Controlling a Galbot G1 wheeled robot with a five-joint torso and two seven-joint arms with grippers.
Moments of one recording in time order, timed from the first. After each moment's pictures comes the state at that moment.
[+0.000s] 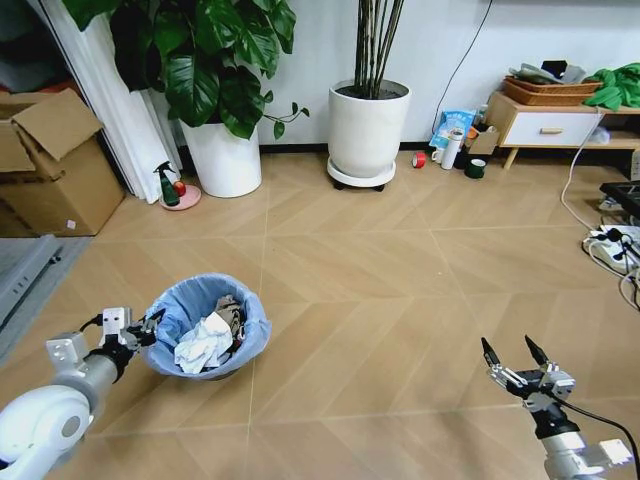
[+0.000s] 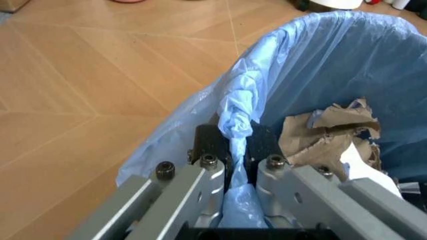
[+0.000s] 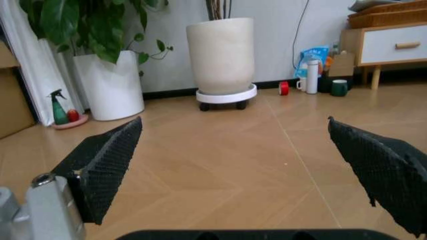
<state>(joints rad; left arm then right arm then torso) 1.54 -0.75 -0.70 -2.00 -0.99 0.31 -0.16 -1.65 1.26 0.88 1.68 0.63 0.41 -0.49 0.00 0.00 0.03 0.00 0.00</state>
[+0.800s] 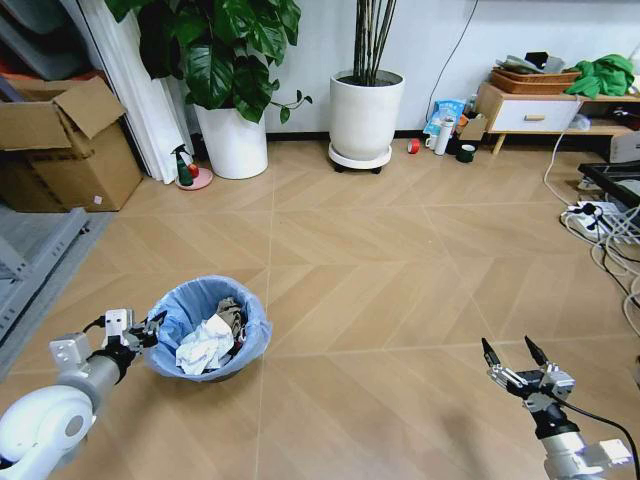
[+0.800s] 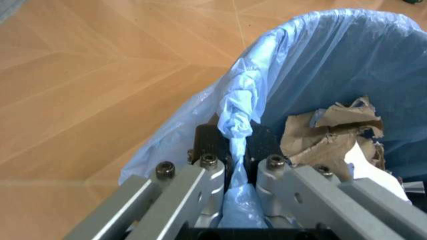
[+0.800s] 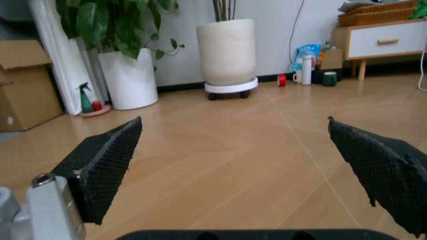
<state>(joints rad) 1.53 -0.75 -0.68 -1.98 -0.99 0.31 -0.16 -1.65 1.26 0.87 1.67 0.64 0.41 -0.49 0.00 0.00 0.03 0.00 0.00</state>
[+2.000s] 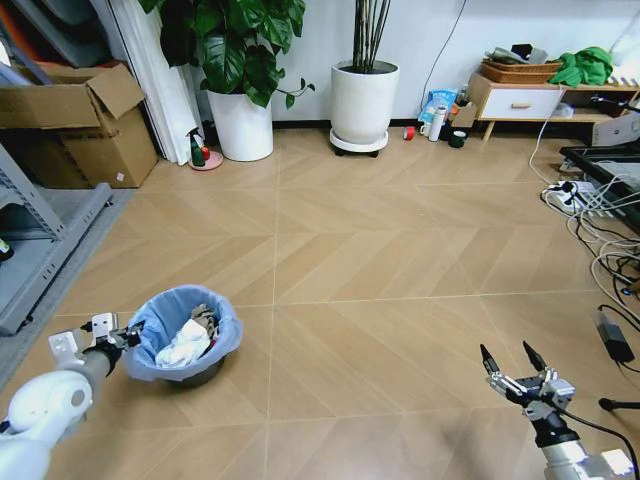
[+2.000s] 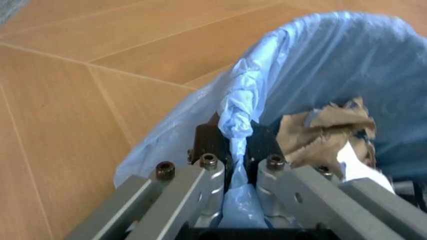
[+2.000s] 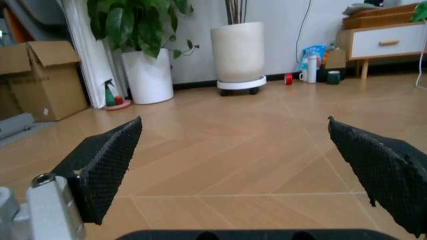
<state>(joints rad) 1.24 -0.76 -0.53 -1.56 -1.05 0.34 -0.17 -1.67 1.26 0.87 1.66 0.65 0.45 -0.53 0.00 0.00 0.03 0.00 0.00</state>
